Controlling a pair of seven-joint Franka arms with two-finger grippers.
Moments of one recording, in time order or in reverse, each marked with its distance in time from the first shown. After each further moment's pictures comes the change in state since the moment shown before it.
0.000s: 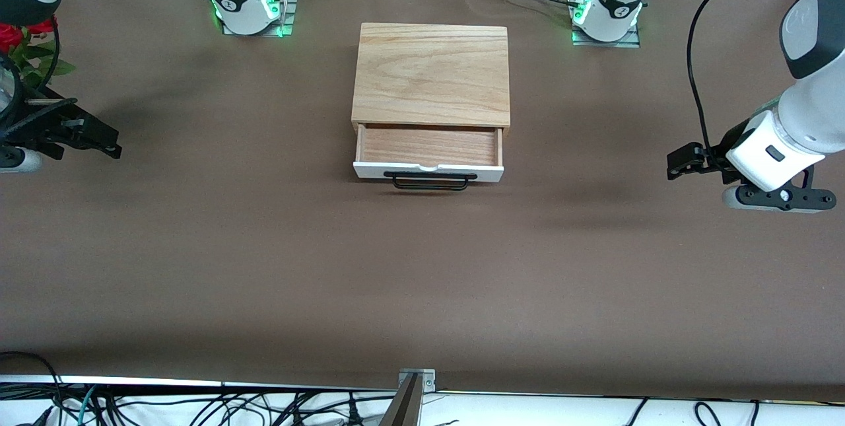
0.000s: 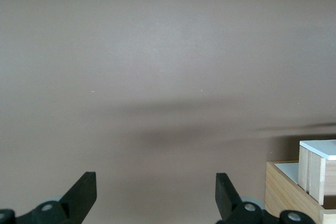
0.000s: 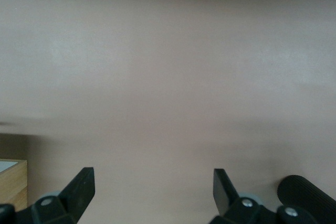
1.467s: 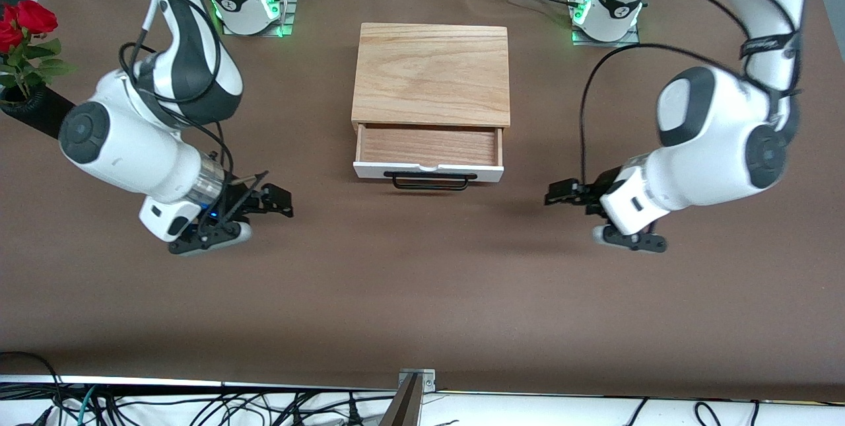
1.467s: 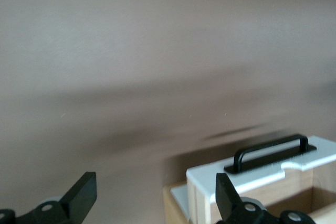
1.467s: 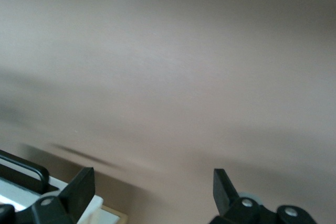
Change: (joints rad) left arm -0.160 0.238 -0.025 -0.002 -0.355 0.273 0.006; right arm 0.277 0.379 0.017 0.151 0.295 0.305 0.028
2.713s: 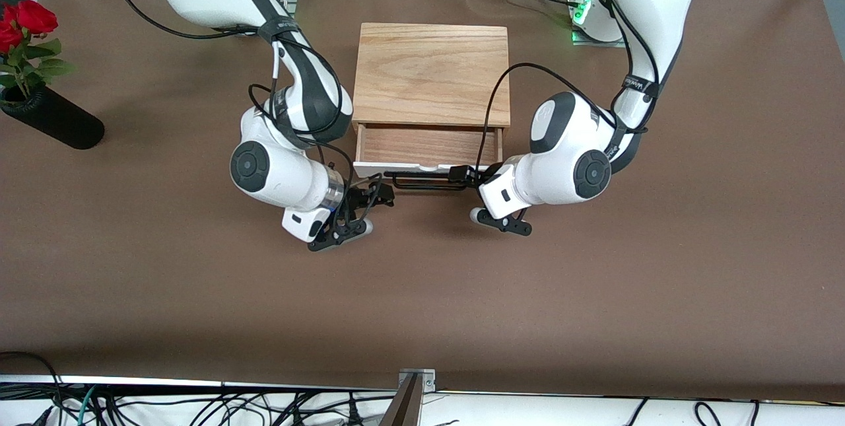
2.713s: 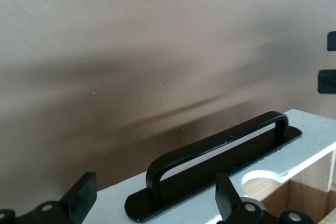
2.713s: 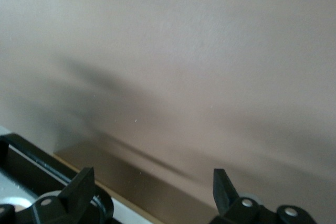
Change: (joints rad) left arm -0.112 0.134 -0.117 -0.090 -0.137 0.147 -0.005; right arm 0.197 0.184 0.008 0.032 0.146 0.089 -0.001
